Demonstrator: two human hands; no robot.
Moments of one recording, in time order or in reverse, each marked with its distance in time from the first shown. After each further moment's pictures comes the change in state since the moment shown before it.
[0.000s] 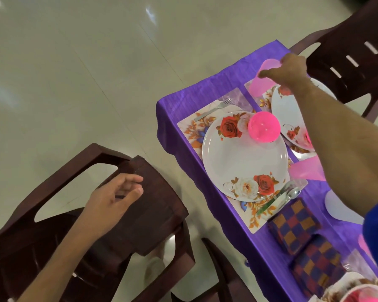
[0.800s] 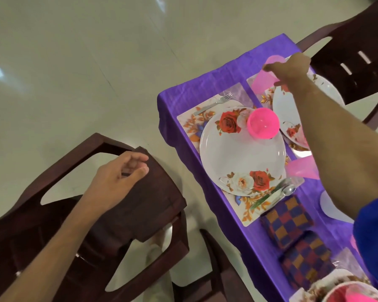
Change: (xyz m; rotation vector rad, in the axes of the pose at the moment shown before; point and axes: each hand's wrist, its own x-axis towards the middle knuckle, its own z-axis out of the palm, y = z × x) left_hand 0.004 0.045 0.004 0.064 0.037 0.041; right_hand -0.005 0.001 0.000 0.398 -0.053 0.212
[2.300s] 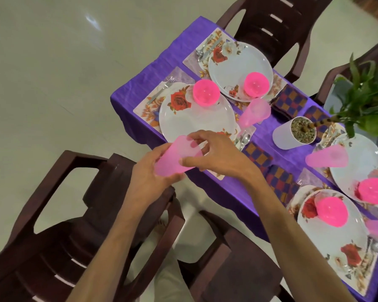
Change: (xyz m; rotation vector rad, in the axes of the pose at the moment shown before) left_hand -0.066 0.070 0.099 0.000 -0.170 0.181; right_hand -0.378 0.087 -0.030 0.141 -0.425 -0.222
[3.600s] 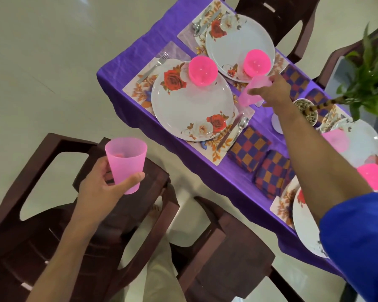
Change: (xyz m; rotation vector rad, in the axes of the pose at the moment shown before) left_hand -0.053 -0.060 -0.042 -0.046 0.131 -0.160; right_hand 0.115 0.156 -0.137 0.019 0.604 0.466
